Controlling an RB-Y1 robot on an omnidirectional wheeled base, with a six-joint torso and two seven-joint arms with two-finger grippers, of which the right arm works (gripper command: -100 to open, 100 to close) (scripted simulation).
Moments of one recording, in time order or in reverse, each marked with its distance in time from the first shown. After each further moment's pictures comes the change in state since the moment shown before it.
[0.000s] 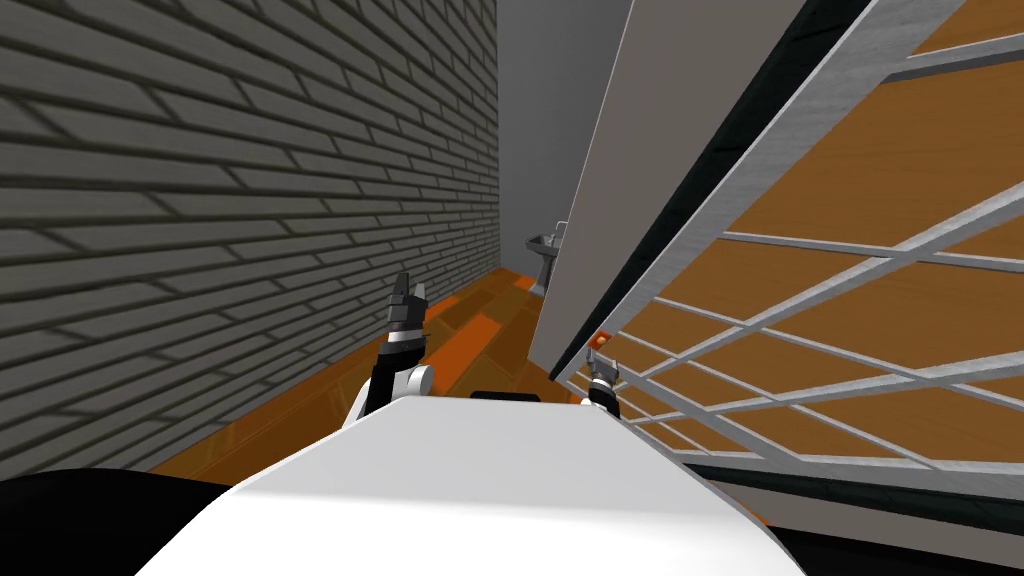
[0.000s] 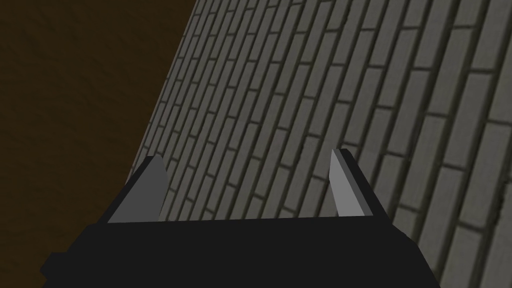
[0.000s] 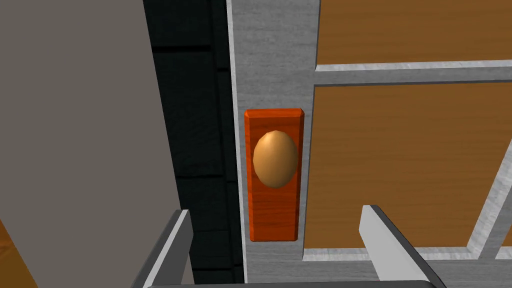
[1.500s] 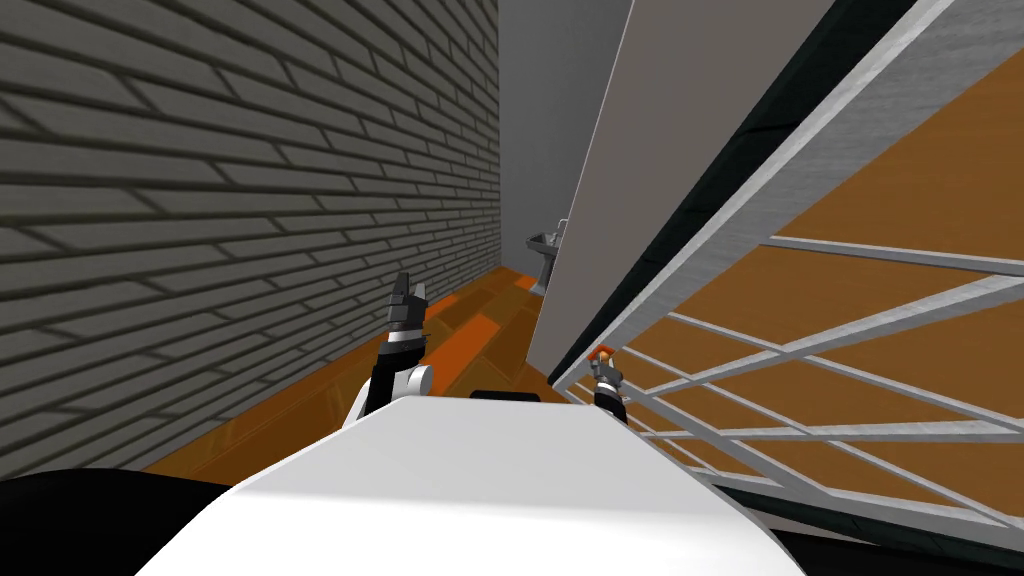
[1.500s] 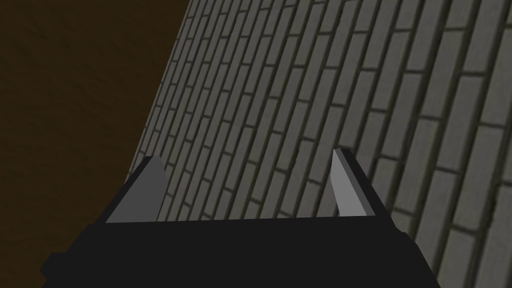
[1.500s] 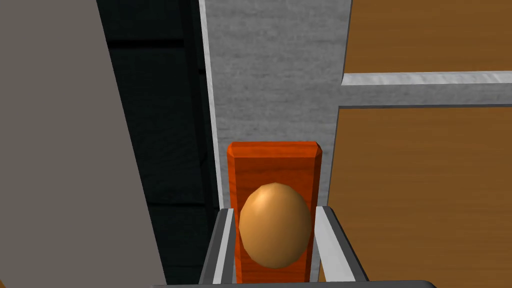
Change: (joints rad) arm 0.021 -0.049 0.037 0.014 0.023 -0.019 -0.079
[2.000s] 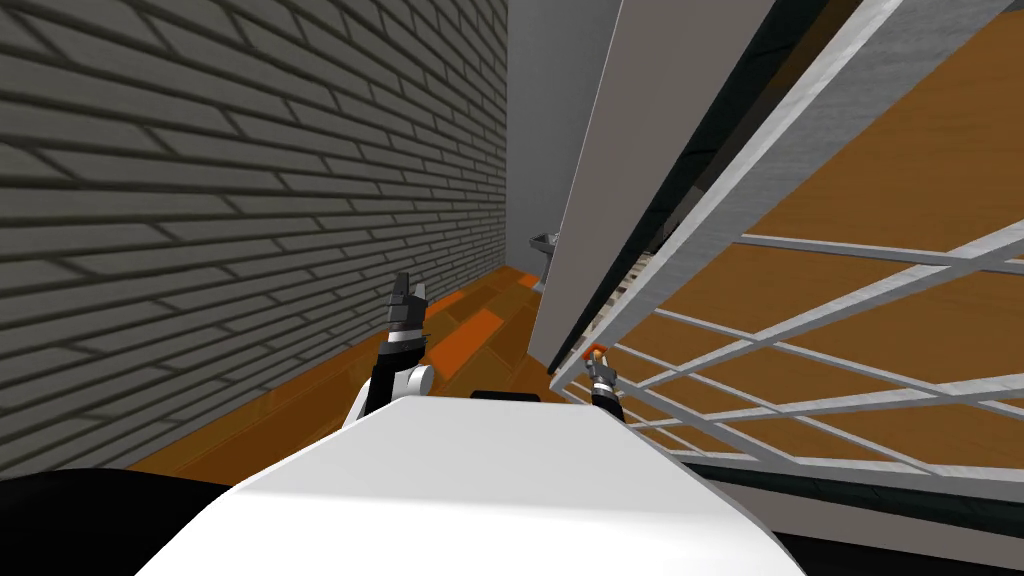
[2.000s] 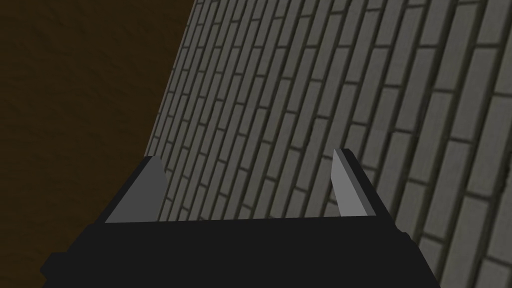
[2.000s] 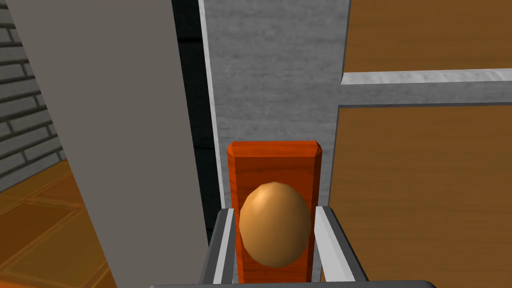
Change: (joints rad) arm 0.018 -0.021 0.073 -0.026 0.040 -0.004 -0.046
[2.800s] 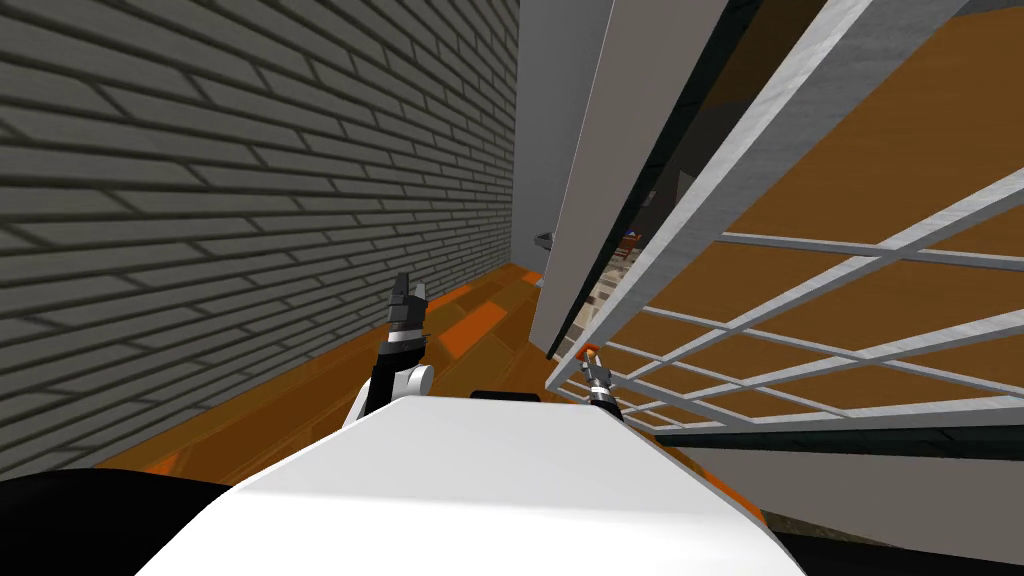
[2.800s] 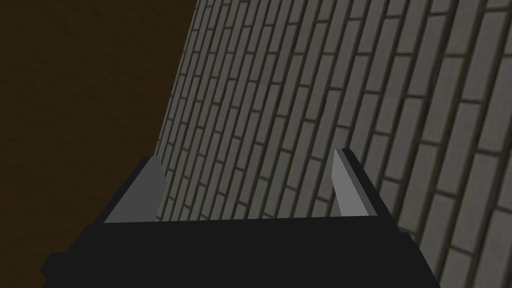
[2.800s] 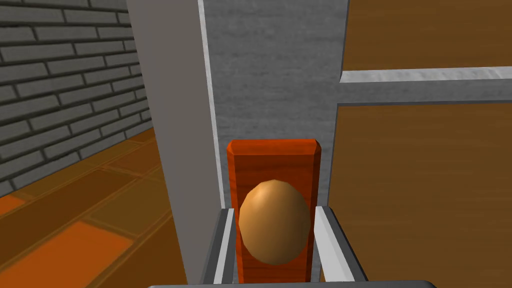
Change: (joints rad) arm 0.039 -0.041 0.097 -0.048 0.052 -0.022 -0.056
